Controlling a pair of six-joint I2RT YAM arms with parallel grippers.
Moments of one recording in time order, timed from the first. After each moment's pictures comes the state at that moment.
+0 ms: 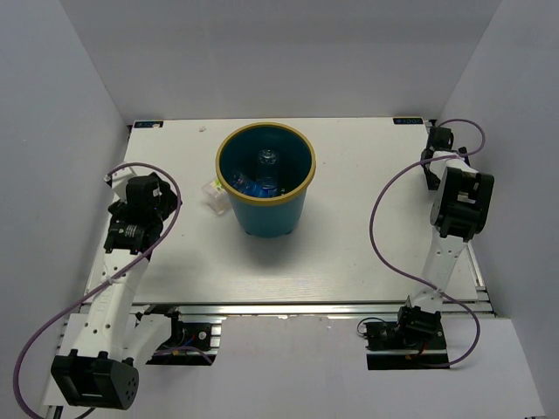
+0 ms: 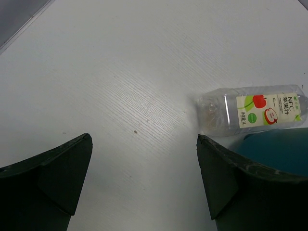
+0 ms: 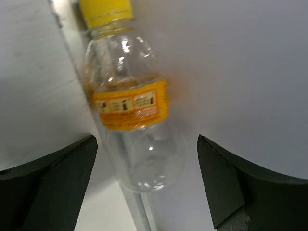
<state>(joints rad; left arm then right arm) -0.07 0.90 0.90 -0.62 -0.45 -0.60 -0.20 2.22 1.64 -0.37 0.64 -0.44</state>
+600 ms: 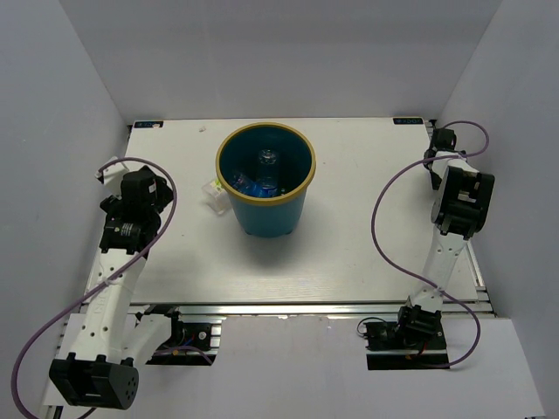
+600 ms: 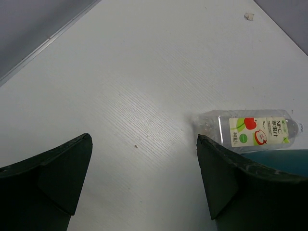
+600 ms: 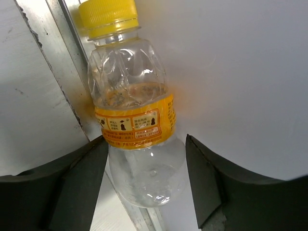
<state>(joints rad) -0.07 0.92 0.96 -0.63 -0.52 -0.61 -0.23 2.29 1.69 -0.37 0.64 -0.40</state>
